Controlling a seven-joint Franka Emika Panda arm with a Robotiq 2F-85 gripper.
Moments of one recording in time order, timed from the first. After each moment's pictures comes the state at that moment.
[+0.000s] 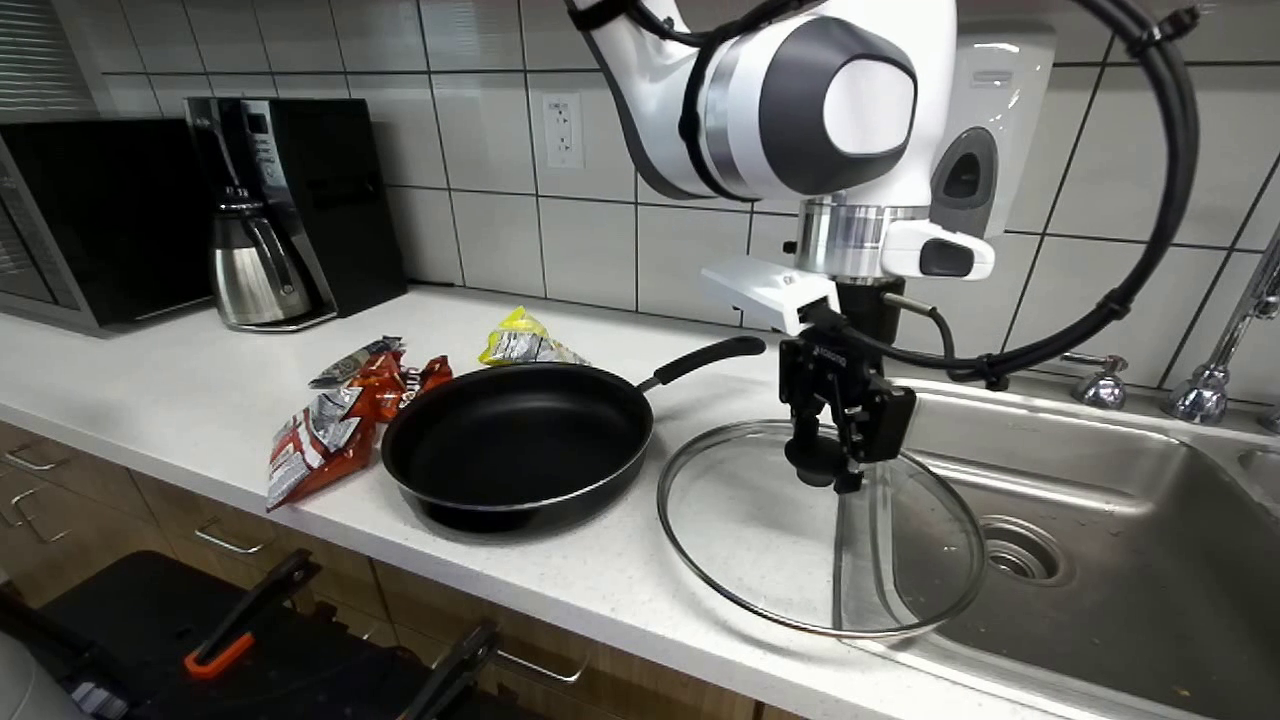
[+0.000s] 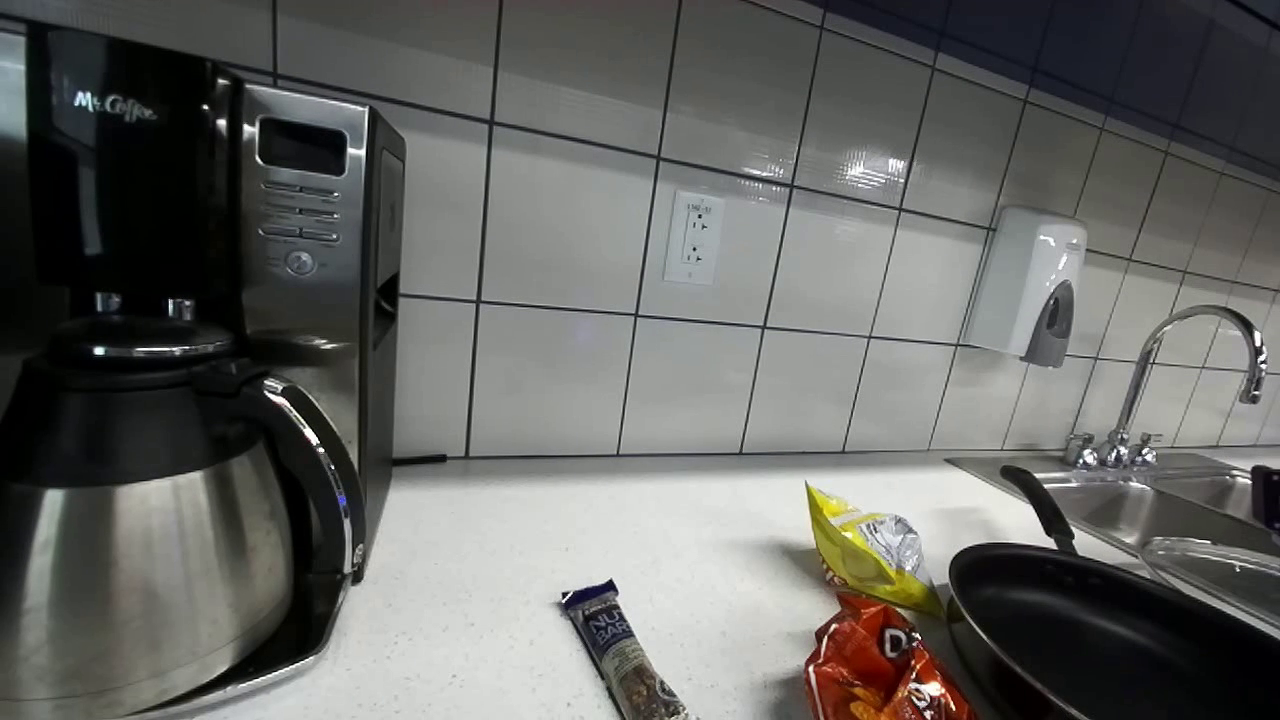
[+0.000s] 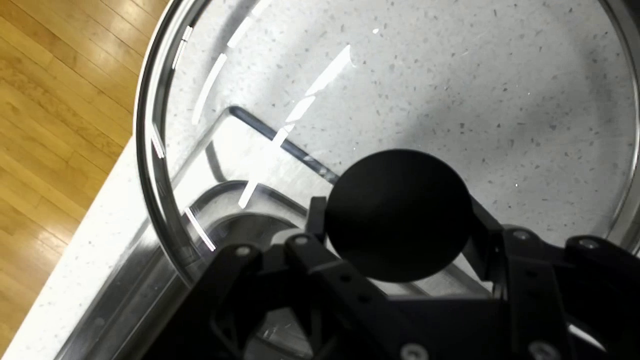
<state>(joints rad) -0.32 0.30 -0.35 -2.22 -0.02 2.44 0.21</state>
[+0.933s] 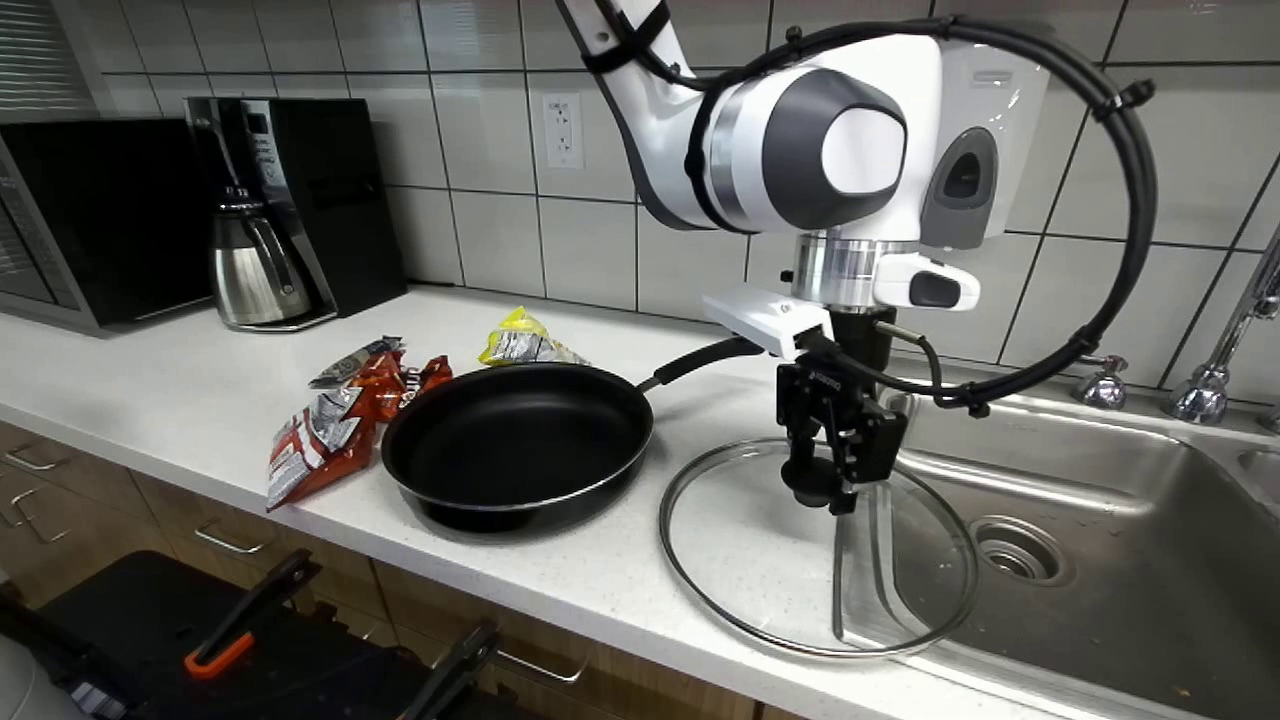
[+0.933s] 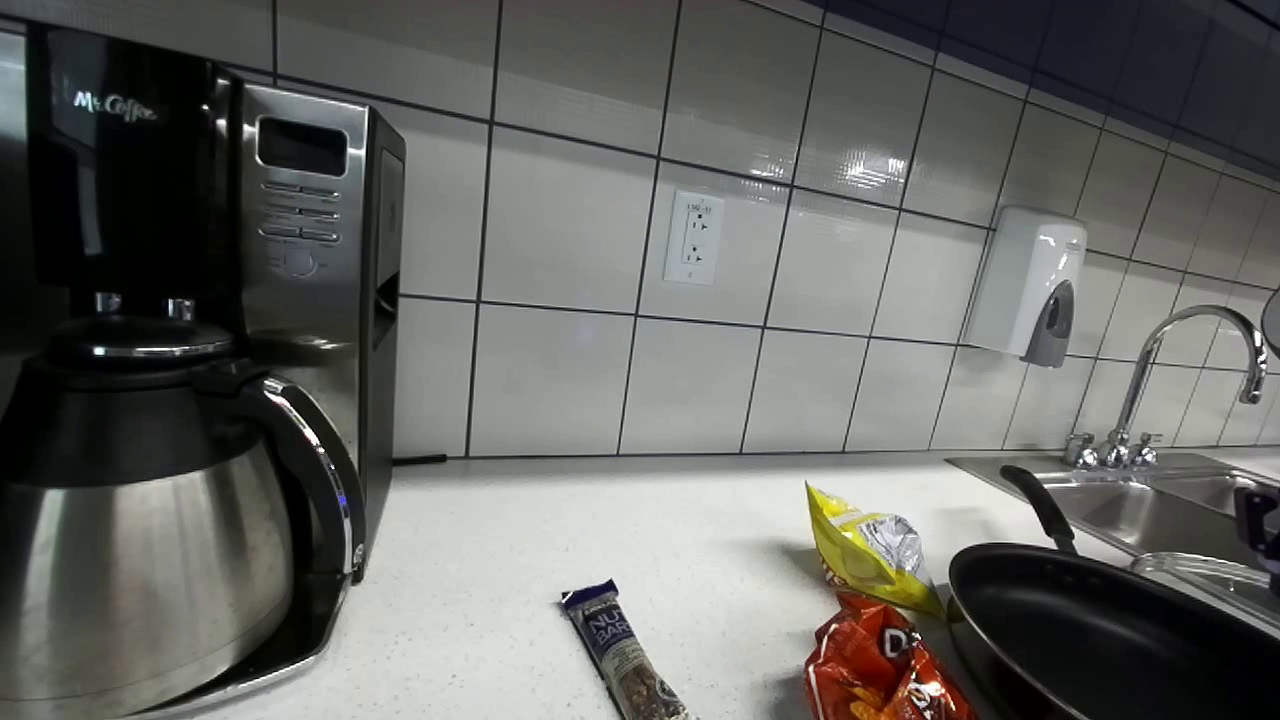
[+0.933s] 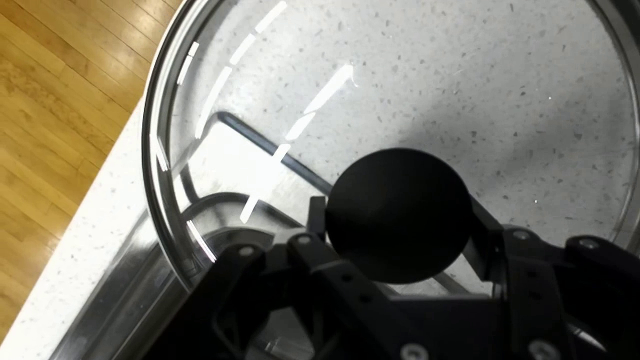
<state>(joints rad) -0.31 0.37 -0.35 -2.18 -0.02 2.44 0.23</state>
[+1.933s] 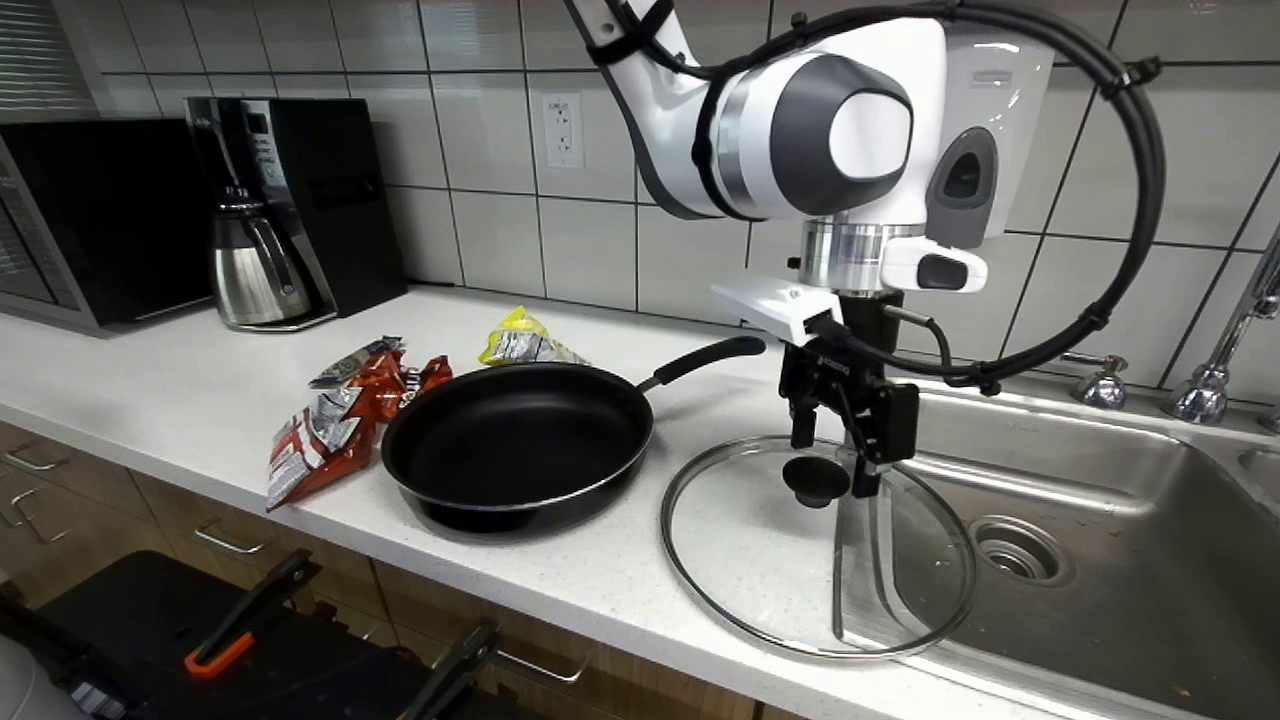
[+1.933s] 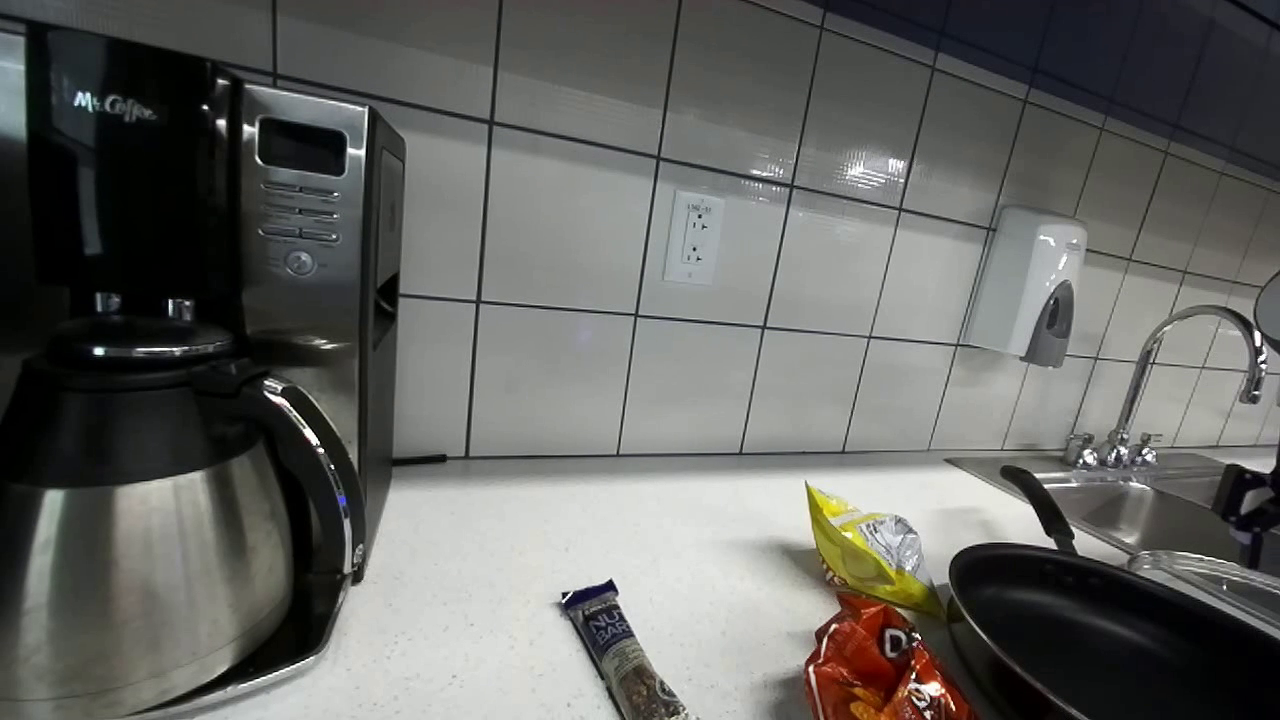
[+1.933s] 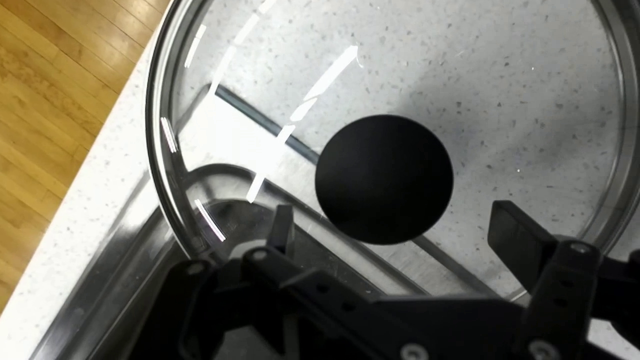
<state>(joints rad) -0.30 0.37 -0.35 -2.16 -0.02 2.44 0.23</state>
